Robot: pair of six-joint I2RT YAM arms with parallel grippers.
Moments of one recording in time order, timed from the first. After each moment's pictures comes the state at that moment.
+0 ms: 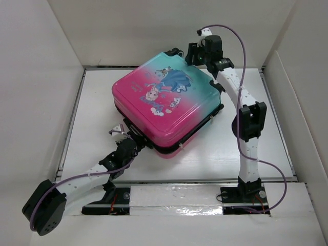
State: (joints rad) left arm -0.73 0.88 0.18 0.15 -0.57 -0.98; right arm 0.30 2.23 2.25 -0.36 -0.10 0.10
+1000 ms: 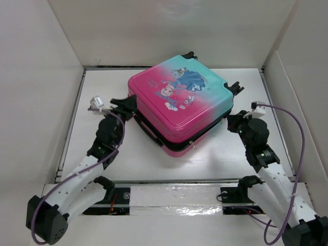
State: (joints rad) left arm -0.57 0.80 0.50 0.33 -0.51 -0.91; right arm 0.26 0.67 0.54 -0.05 0.15 0.44
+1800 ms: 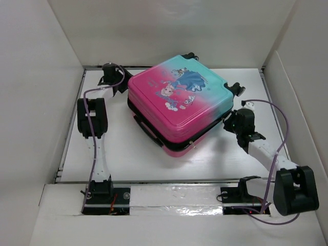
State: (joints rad) left arm 0.00 2.26 1.72 -0.05 0.26 -0.84; right arm 0.15 1.12 0.52 0.07 0.14 0.47
